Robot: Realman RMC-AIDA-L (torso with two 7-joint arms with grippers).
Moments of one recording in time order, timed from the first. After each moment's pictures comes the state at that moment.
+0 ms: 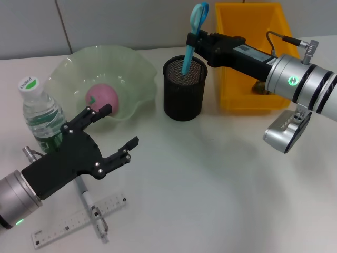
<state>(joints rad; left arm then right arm) -0.49 -2.08 0.60 0.08 1.64 1.56 -0.29 0.61 2.08 -1.15 -0.44 -1.08 -1.02 -1.92</state>
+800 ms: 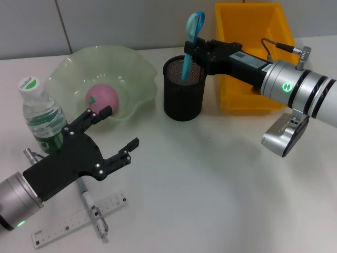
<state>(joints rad) -0.49 -2.08 0.61 0.06 1.63 1.55 -0.29 0.63 2.09 -1.15 -0.39 -1.08 -1.00 -1.99</state>
